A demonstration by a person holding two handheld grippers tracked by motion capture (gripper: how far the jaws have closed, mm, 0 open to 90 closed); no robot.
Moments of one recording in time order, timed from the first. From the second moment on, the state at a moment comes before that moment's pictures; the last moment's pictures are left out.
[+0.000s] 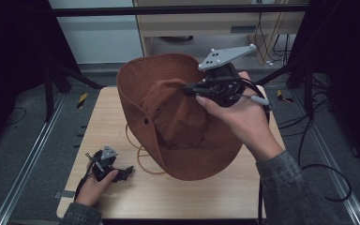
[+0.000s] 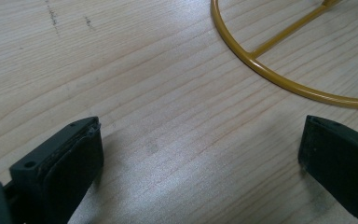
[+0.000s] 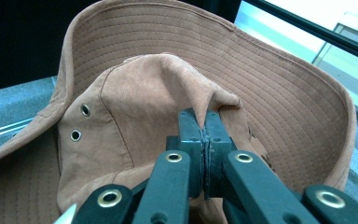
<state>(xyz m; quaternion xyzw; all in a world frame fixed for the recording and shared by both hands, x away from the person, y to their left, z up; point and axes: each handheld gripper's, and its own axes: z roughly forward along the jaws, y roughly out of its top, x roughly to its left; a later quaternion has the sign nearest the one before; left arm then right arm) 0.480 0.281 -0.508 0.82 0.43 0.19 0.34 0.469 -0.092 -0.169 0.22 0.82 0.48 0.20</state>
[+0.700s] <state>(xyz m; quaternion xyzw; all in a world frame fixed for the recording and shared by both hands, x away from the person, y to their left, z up) 0.480 0.280 -0.509 0.82 0.43 0.19 0.34 0.482 -0.058 -0.175 0.22 0.83 0.48 0.18</state>
